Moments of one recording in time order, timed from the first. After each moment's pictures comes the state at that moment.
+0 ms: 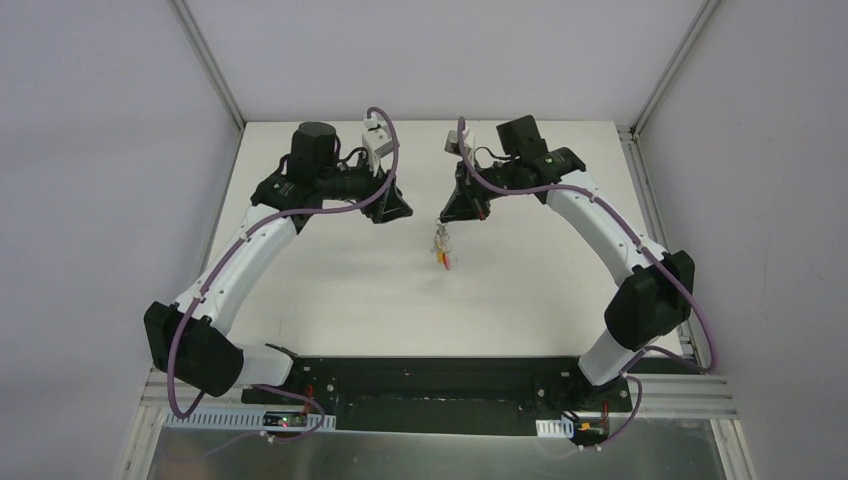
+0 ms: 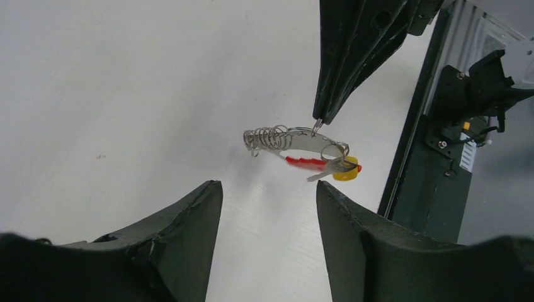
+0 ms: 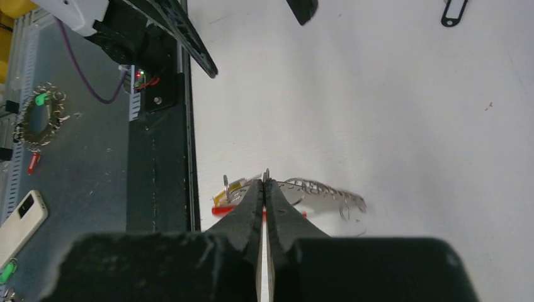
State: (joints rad) left arm -0.36 1.32 1.27 -0.47 0.72 0.12; right arm 0.50 1.66 1.57 -0.78 -0.96 -0.39
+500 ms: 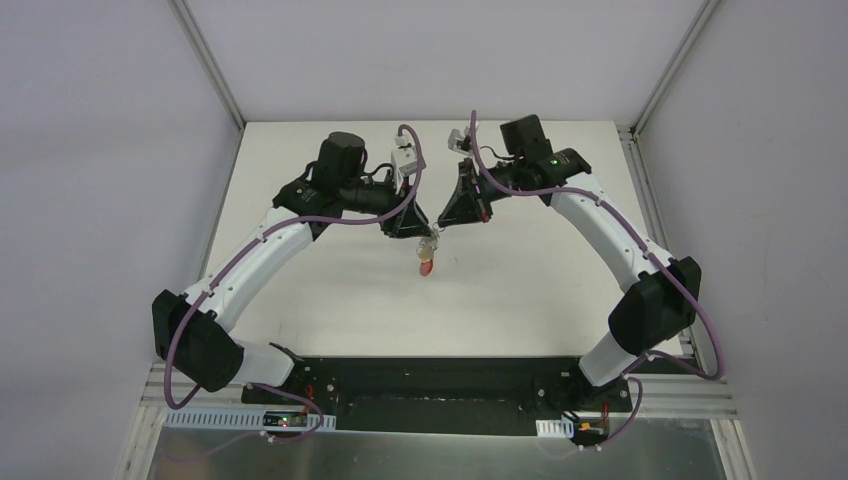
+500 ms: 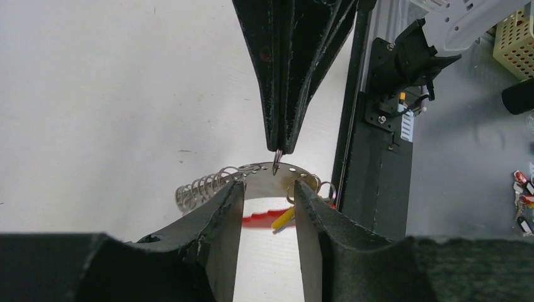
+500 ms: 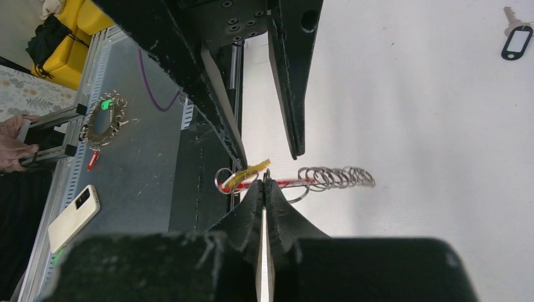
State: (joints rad) left arm -0.50 1.36 1.28 -0.47 0.84 0.10; right arm 0.50 1.62 1.57 -0.79 -1.12 -0.34
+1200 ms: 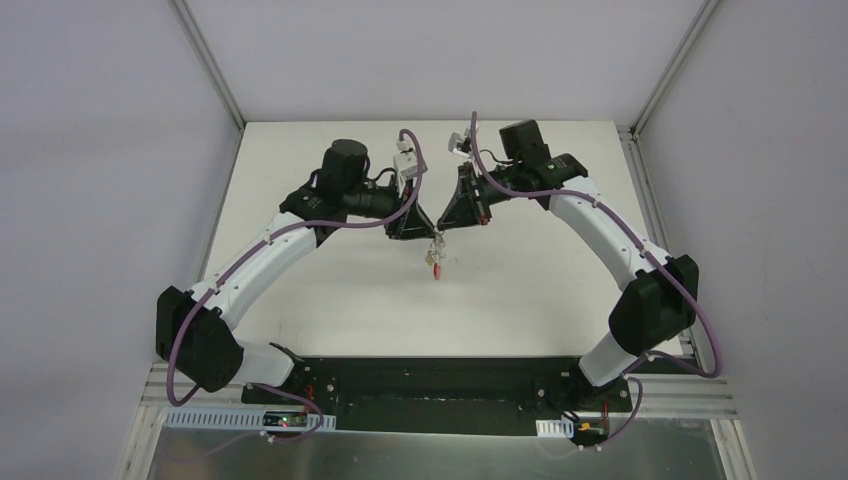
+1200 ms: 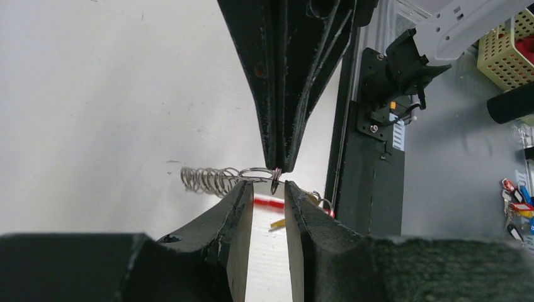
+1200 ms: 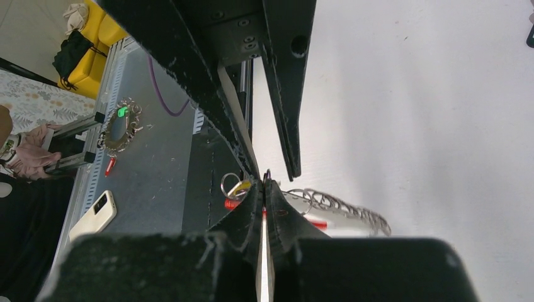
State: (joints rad) left arm -0.52 1.36 1.20 -0.32 0.86 0.02; right arm 0.49 1.61 1.50 -0.72 -1.16 -0.27
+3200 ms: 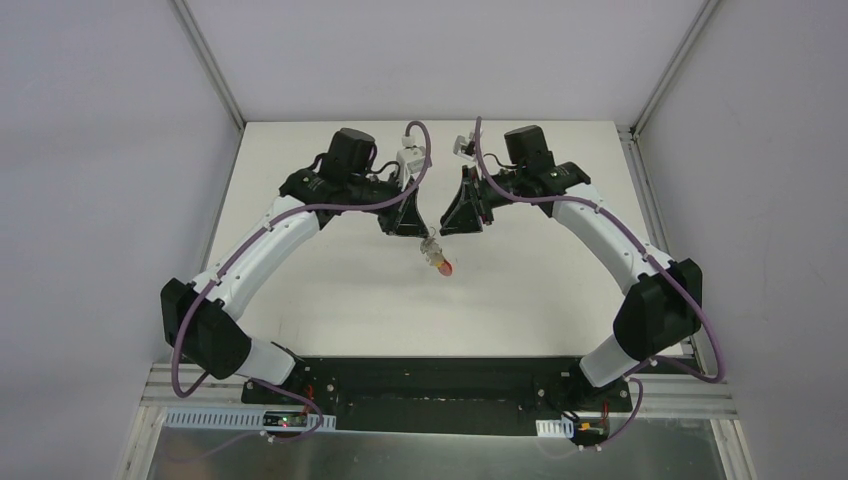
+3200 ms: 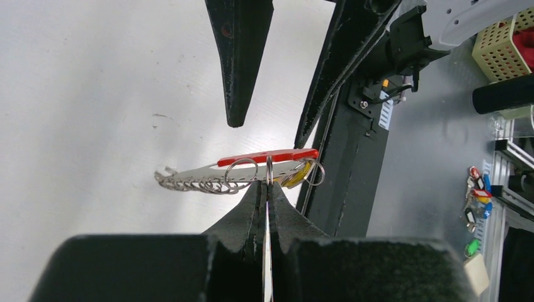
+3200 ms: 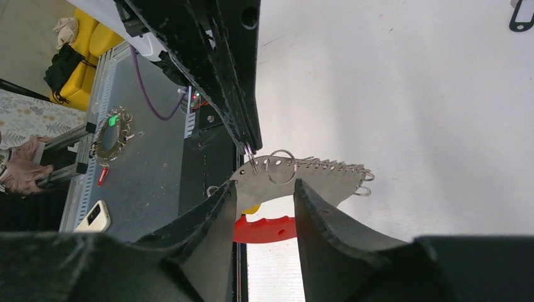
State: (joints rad) left arm -0.52 1.43 1.38 -0.66 0.80 0.07; right arm 0.48 1.58 1.41 -0.61 -1.13 -0.20
